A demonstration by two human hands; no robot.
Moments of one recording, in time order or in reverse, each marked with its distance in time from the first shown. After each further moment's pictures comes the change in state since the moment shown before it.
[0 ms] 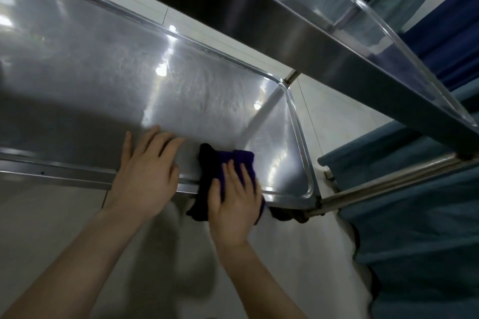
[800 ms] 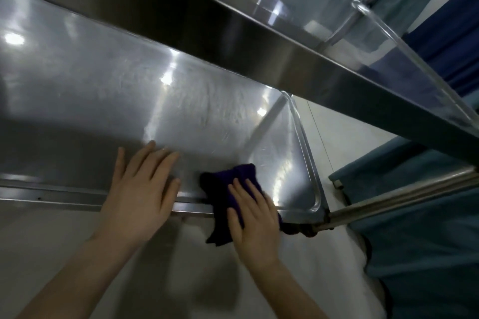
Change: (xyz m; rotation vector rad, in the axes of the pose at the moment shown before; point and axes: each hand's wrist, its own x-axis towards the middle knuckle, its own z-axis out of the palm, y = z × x) left_hand -0.004 -0.007 -0.003 0.019 0.057 0.017; right_hand 0.009 0.044 -0.023 0.096 -0.183 -0.309
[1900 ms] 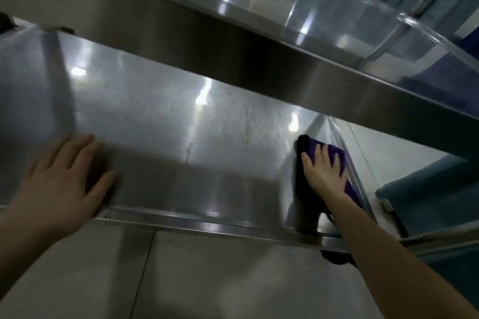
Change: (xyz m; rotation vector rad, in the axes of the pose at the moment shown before) left_hand -0.004 -0.165 -0.076 0.274 -0.077 -0.235; right_hand 0.146 0.100 0.010 -0.129 -0.415 0.678
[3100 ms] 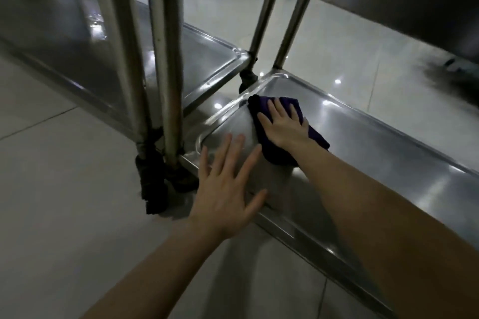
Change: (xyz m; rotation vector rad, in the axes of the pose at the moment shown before) left_hand -0.033 -0.115 -0.043 0.121 0.160 -0.191; right_hand -0.109 -0.521 0.108 -0.073 -0.151 -0.913
